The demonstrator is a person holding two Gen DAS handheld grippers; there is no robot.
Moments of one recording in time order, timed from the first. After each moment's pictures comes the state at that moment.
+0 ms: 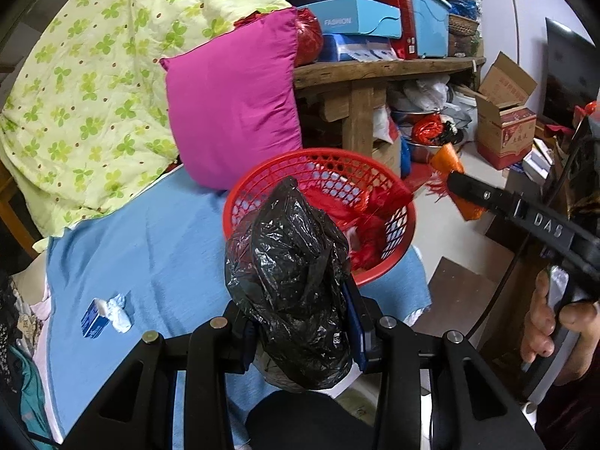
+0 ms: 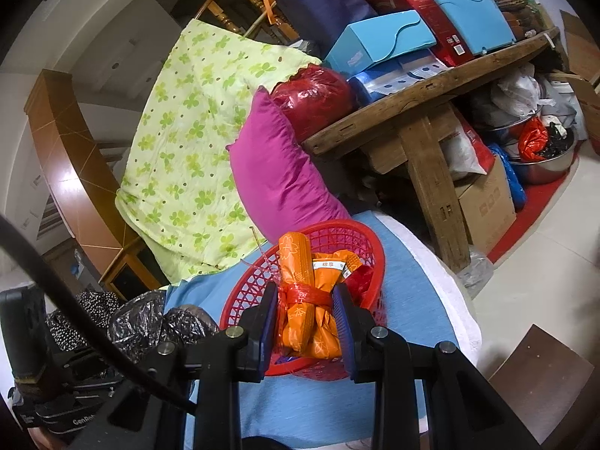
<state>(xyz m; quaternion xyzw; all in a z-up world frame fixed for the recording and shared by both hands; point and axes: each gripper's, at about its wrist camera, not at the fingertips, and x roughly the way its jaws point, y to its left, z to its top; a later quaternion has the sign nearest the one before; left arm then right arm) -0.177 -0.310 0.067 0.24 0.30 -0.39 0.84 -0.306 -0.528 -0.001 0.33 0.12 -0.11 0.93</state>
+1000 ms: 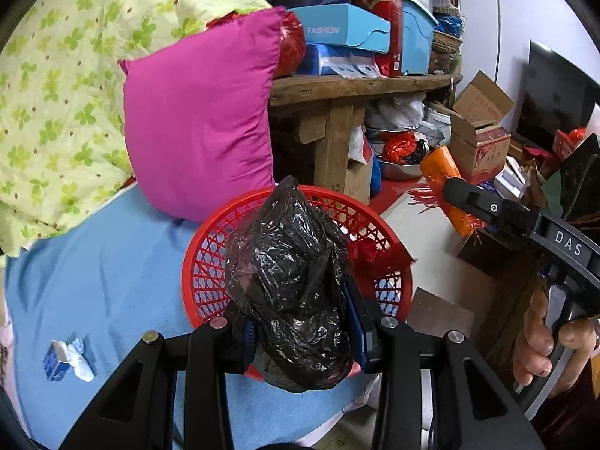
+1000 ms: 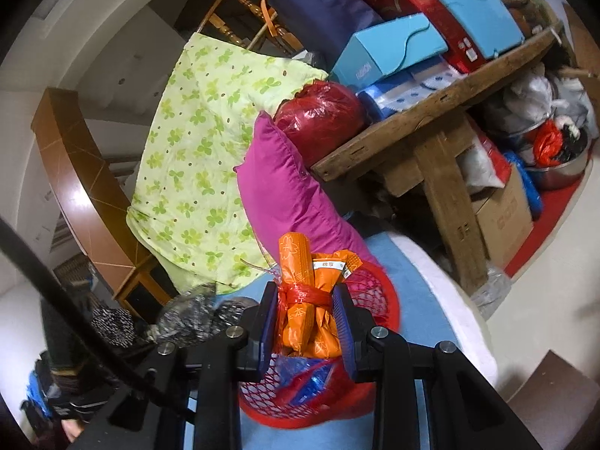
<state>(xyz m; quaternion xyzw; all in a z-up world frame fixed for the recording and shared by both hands) -0.114 -0.366 0.069 0.20 0.31 -0.46 0.81 -0.272 -0.566 0.020 0.36 0.09 -0.08 0.93</state>
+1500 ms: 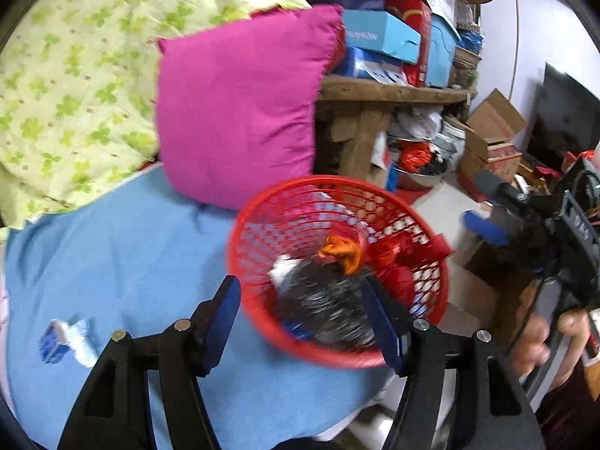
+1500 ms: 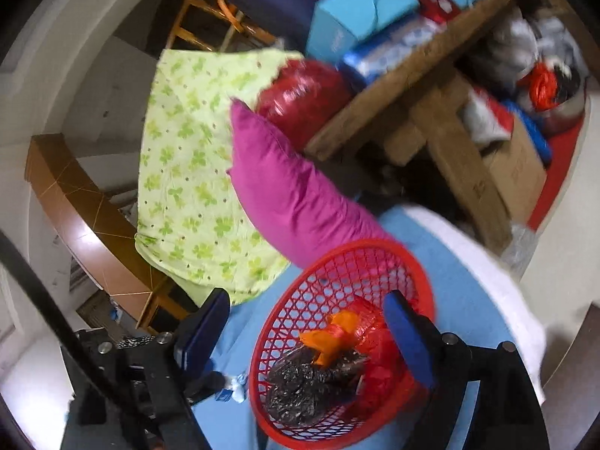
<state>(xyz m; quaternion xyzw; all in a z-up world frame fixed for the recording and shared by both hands) -0.087 -0.316 0.060 0.17 0.31 -0.43 0.83 -0.250 -0.568 -0.005 0.43 0.07 -0.07 0.90</state>
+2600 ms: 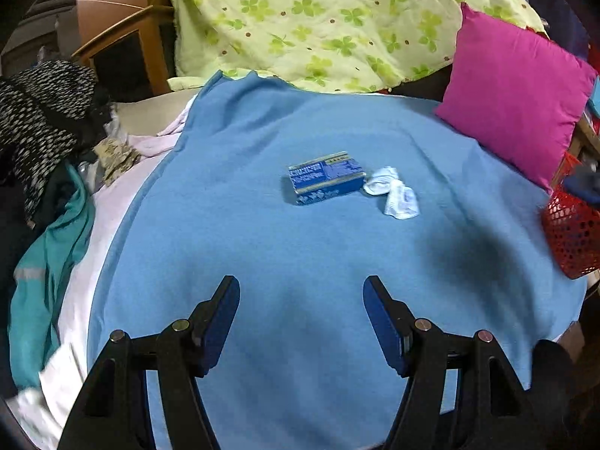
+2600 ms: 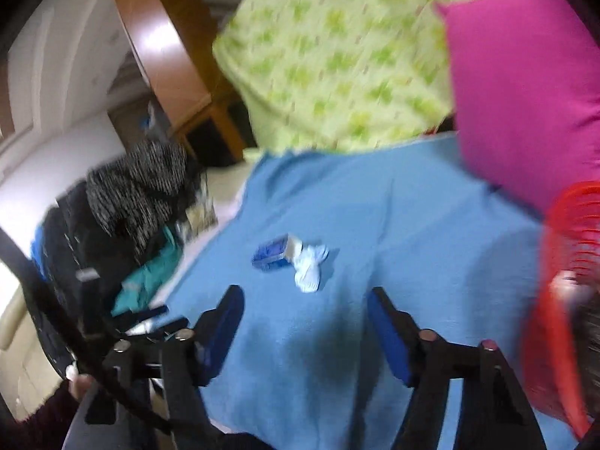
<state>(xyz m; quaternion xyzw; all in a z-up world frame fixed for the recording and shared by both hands) 0.042 0.031 -0.036 0.09 0.39 -0.15 0.90 -0.018 -0.294 -0.003 0.18 0.30 0.13 0.93</state>
